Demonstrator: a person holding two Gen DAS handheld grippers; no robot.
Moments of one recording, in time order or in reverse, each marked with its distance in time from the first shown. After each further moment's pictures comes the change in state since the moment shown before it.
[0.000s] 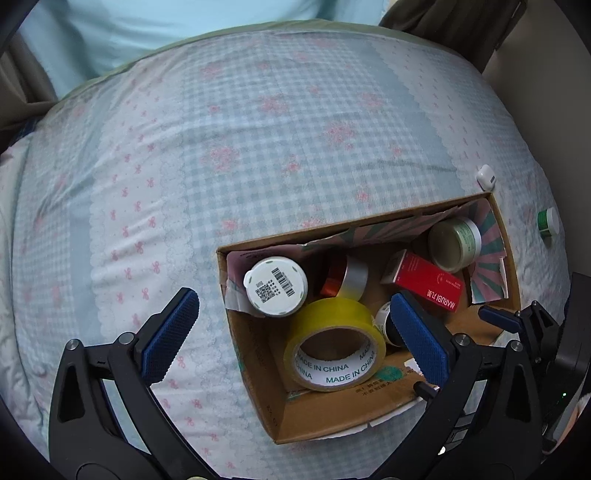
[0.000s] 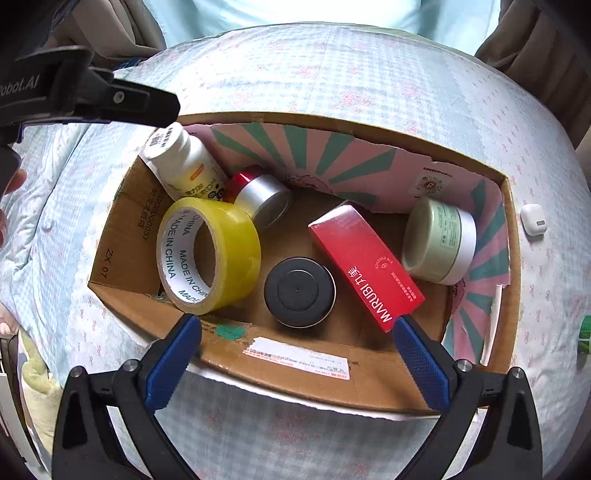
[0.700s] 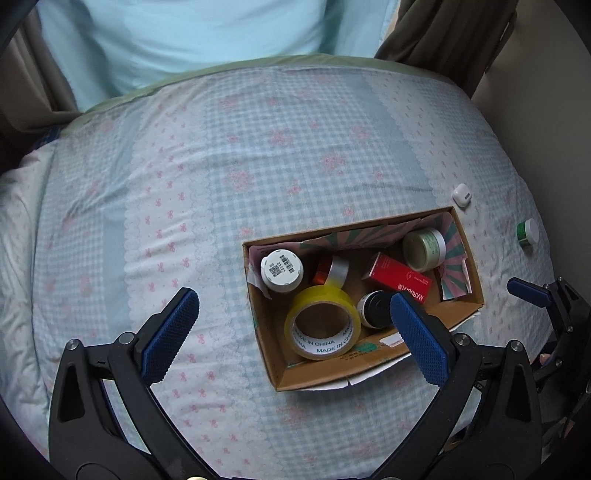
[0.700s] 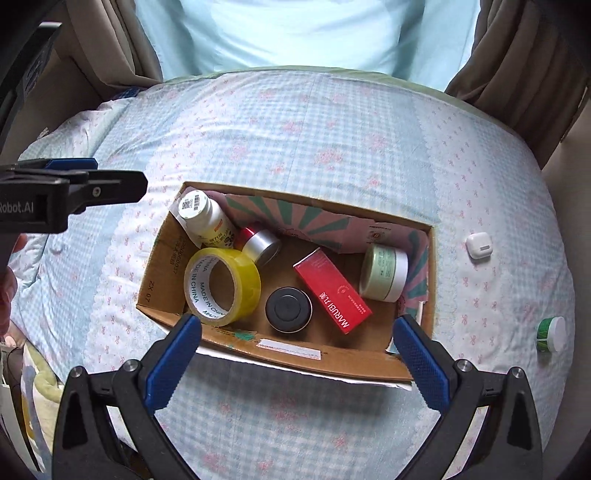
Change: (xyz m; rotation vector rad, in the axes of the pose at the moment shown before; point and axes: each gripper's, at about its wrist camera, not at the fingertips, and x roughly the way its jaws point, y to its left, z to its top) left arm -0.100 -0.010 -0.018 -0.021 -0.090 0.017; right arm -0.105 0.004 0.014 0.025 -0.091 -0.068
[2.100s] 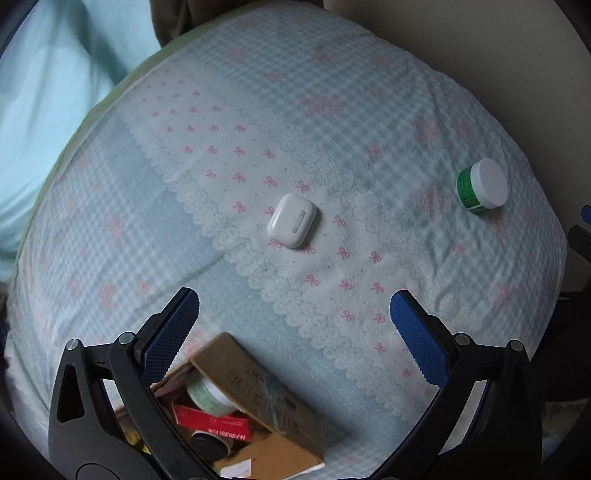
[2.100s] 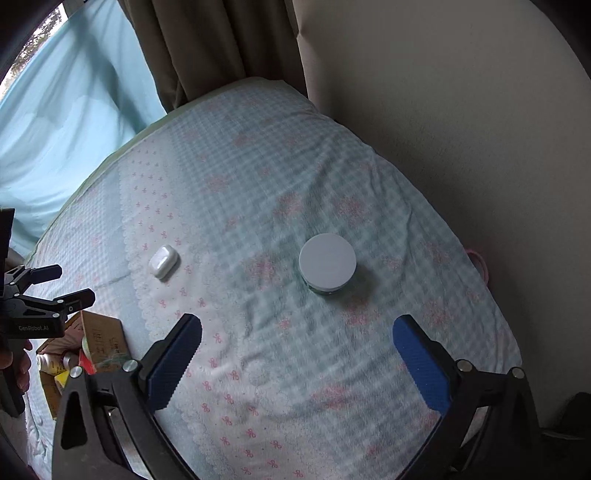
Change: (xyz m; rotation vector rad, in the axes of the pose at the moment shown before) left arm 0.182 -0.401 0.111 0.537 0.204 -0.047; right arm -0.071 -0.425 -0.117 0.684 -0.065 -0.228
